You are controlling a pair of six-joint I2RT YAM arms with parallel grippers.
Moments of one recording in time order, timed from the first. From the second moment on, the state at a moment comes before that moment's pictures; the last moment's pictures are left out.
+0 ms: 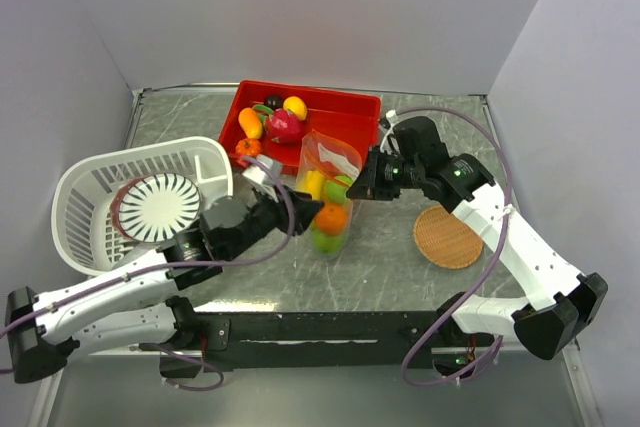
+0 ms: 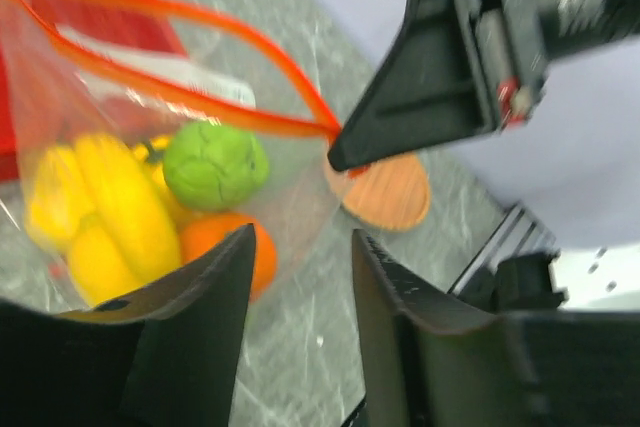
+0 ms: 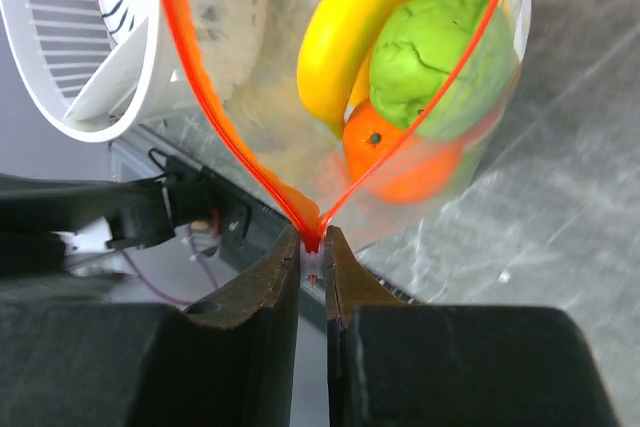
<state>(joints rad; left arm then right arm) -1.03 0.89 0.77 0.08 -0.23 -0.48 0.56 1.21 1.31 -0.83 -0.30 0.64</state>
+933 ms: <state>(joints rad) -1.31 1.18 0.76 0.33 -0.55 -0.36 0.57 1.33 1.49 -1.15 -0.31 0.80</state>
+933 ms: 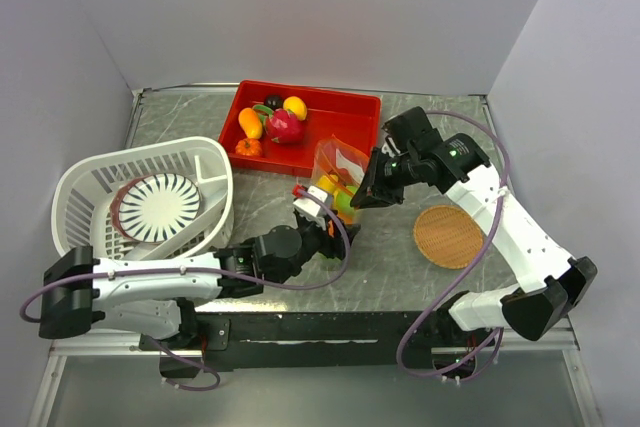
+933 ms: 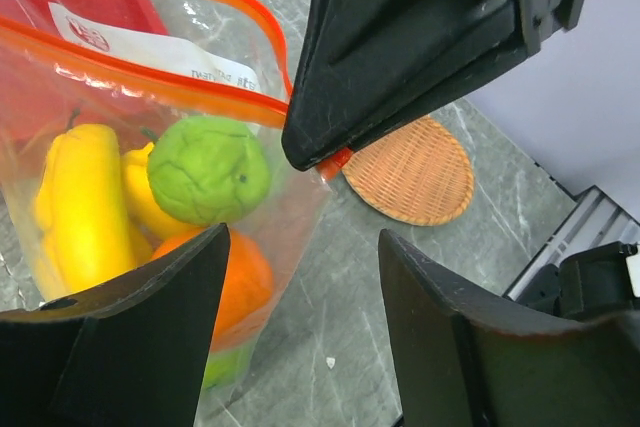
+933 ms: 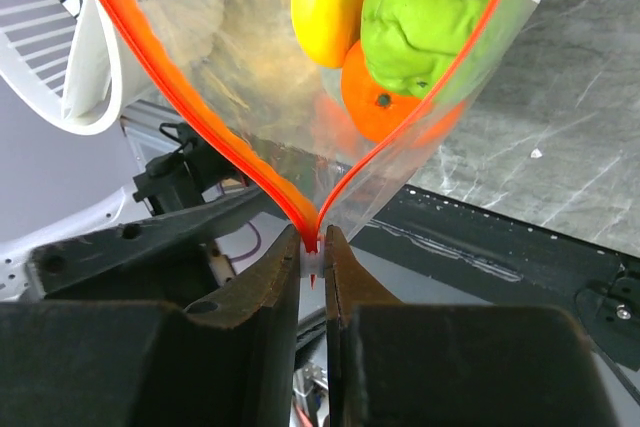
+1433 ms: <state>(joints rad) -1.33 1.31 0.76 0.50 -0.71 -0.28 0.58 1.33 1.51 -1.18 -0.32 0.81</state>
